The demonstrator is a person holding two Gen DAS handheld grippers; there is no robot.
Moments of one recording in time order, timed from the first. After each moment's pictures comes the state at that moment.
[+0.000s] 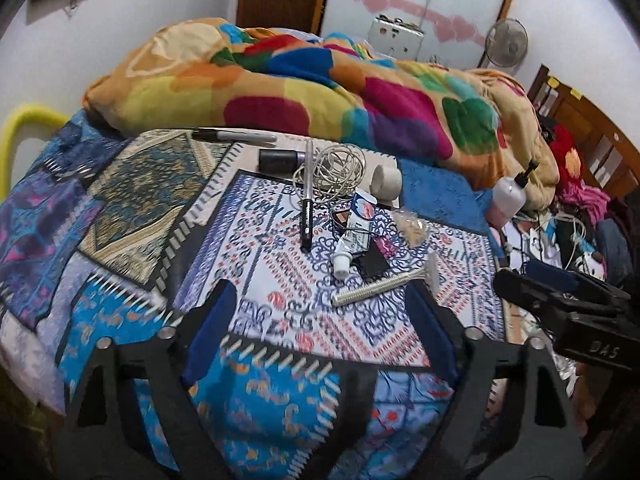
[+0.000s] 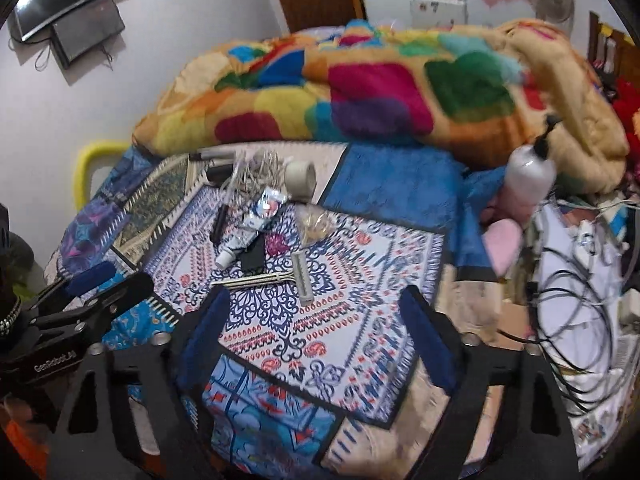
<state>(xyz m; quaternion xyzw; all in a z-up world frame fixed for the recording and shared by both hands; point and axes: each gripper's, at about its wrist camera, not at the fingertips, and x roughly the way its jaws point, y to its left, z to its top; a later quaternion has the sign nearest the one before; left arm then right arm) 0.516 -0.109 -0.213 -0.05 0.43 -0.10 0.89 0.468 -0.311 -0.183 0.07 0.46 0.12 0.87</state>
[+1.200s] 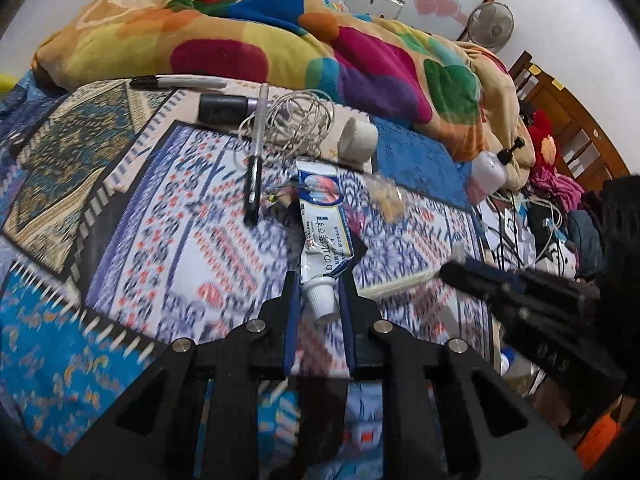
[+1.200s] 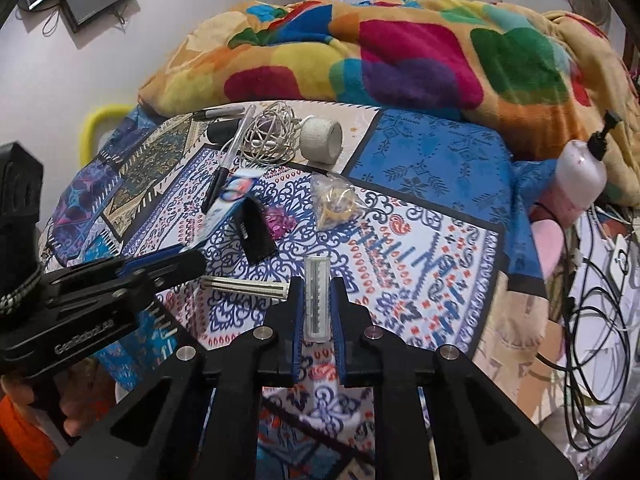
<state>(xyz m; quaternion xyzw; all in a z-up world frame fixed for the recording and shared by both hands) 0.538 -0.123 -0.252 -0.09 0.49 -0.16 0.85 0.489 -0.295 -0.213 0.03 0.49 0.15 0.86</state>
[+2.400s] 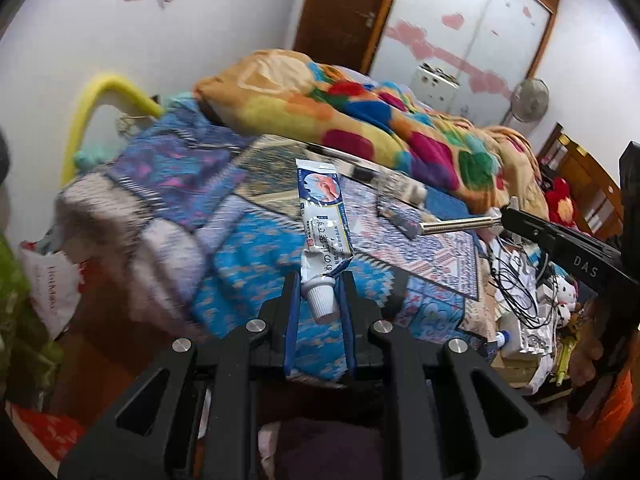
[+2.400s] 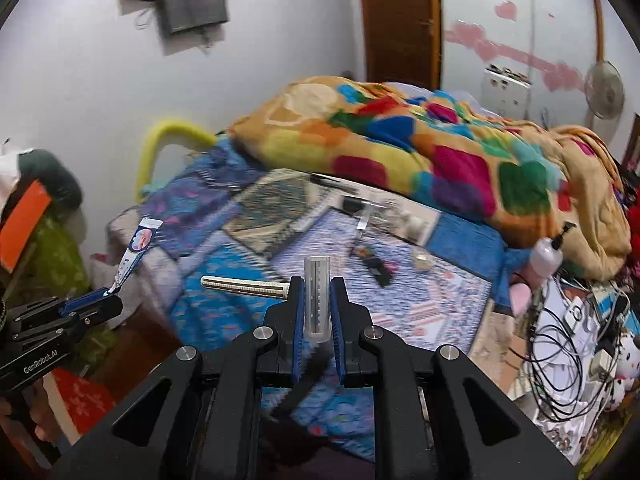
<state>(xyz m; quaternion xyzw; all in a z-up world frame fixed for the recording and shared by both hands) 0.303 0.031 -0.104 -0.12 0.39 -0.01 0.91 0.352 -0.201 -0.070 -0.03 0.38 0.22 0.90</state>
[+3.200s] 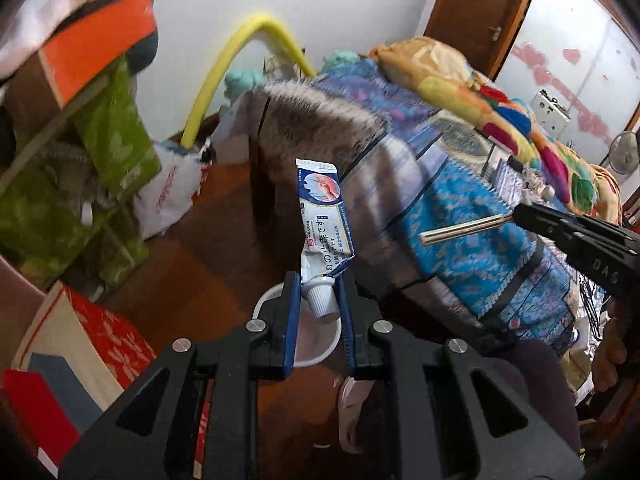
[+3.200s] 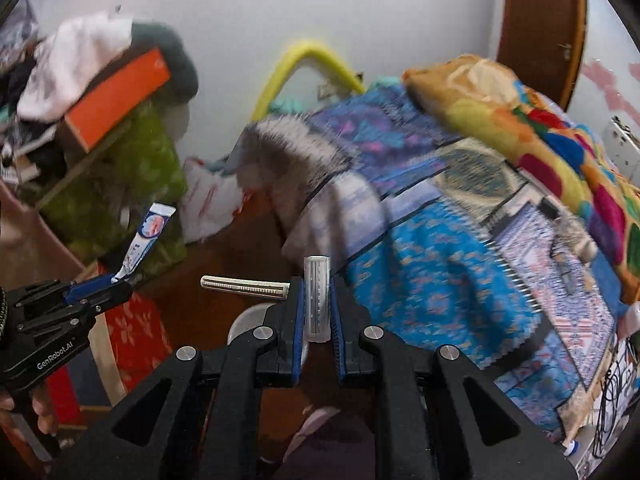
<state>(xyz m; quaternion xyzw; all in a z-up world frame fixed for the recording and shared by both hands) 0.142 0.197 -0.180 -0.19 0.43 0.17 0.86 0.248 0.012 -0.130 -0.15 0.42 0.38 0.81</state>
